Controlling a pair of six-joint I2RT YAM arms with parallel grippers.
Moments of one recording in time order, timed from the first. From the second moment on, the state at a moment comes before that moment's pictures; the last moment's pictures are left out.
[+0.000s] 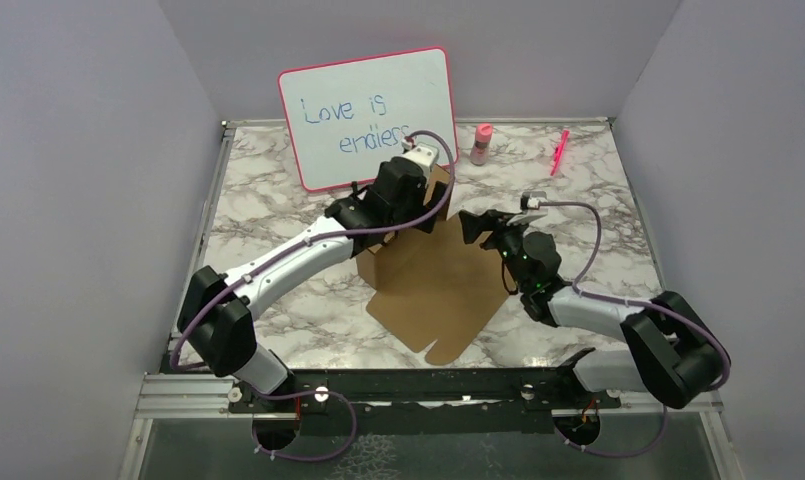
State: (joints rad) left arm -0.73 1.53 1.30 -0.32 -0.16 -0.21; right arm 0.55 1.36 0.40 0.98 0.22 0.37
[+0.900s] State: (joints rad) left arm -1.04 1.75 1.40 -0.47 -1.09 0.09; right arm 0.55 1.15 0.26 0.88 0.27 0.39
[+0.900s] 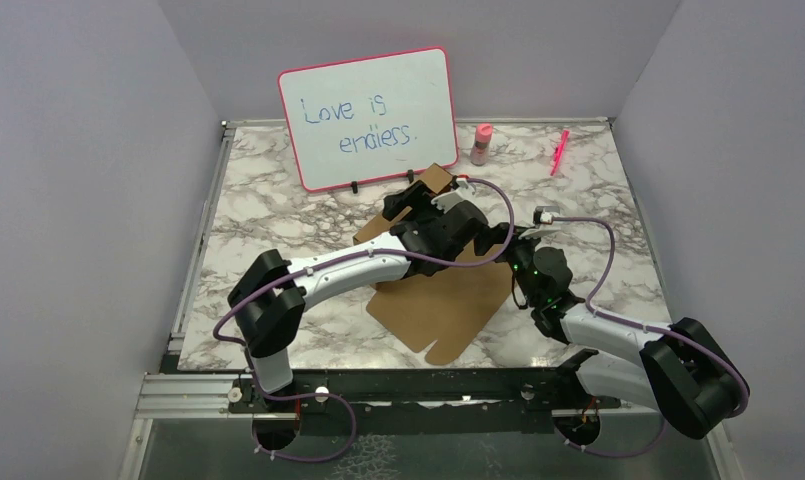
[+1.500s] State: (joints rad) left arm -1.01 1.78 1.40 -0.47 -1.13 0.13; right arm 0.55 1.08 0.26 0.87 0.27 0.39
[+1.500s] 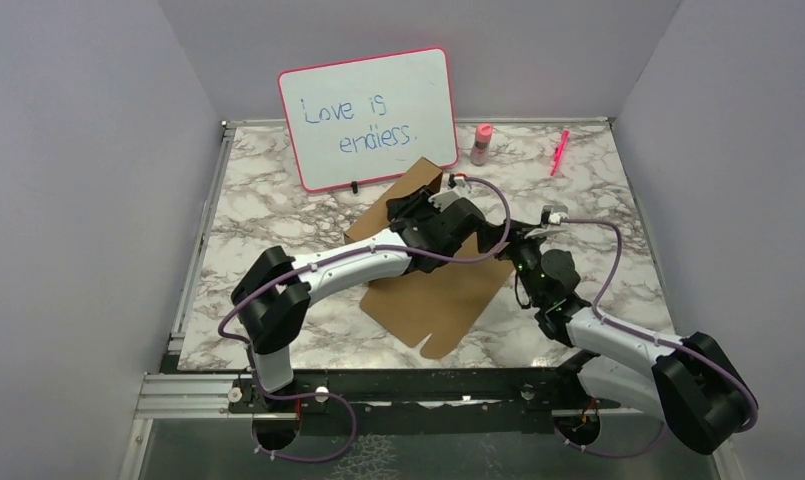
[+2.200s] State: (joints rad) left arm -0.73 1.56 1.30 -0.49 -0.73 -0.05; right arm 0.55 0.81 0.59 0.44 0.15 0.33
